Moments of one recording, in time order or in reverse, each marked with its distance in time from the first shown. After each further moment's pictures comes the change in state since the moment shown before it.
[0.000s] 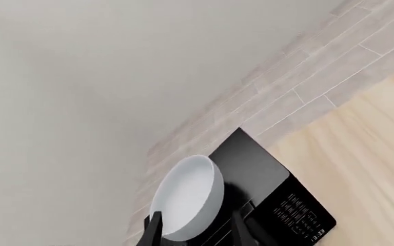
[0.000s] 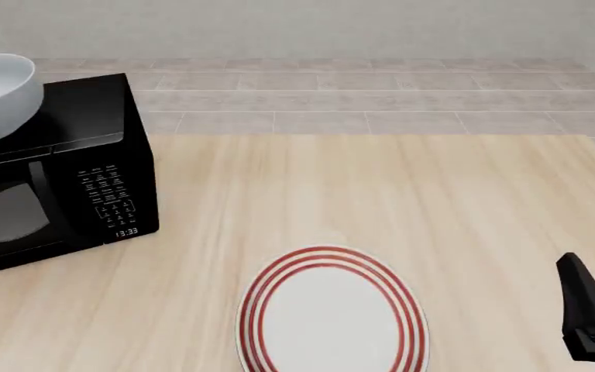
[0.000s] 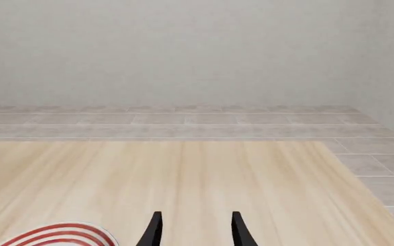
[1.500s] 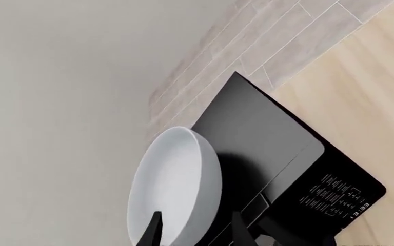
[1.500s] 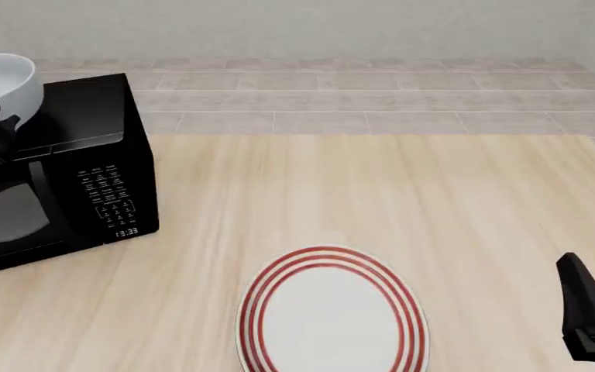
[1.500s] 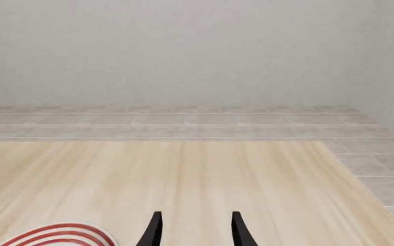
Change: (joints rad) left arm 0.152 0.466 0.043 -0.281 0.174; right arm 0.000 0.000 0.000 0.000 0.000
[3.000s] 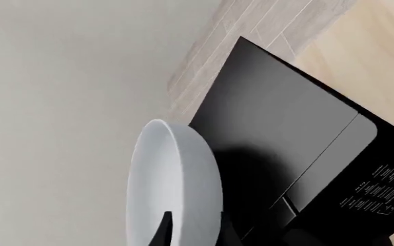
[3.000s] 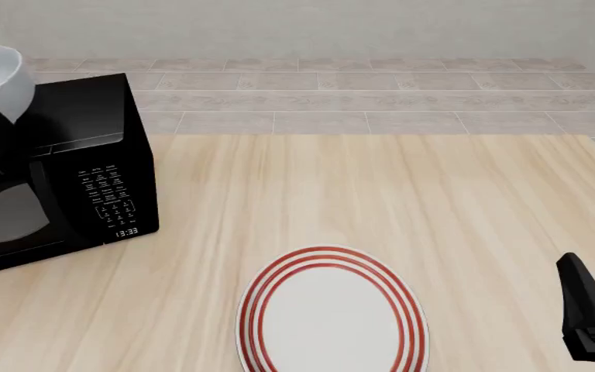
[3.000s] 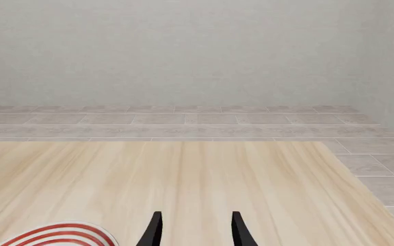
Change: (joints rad) left arm 0.103 0.222 0.007 -0.218 0.055; right arm 0.000 0.000 0.000 0.000 0.000
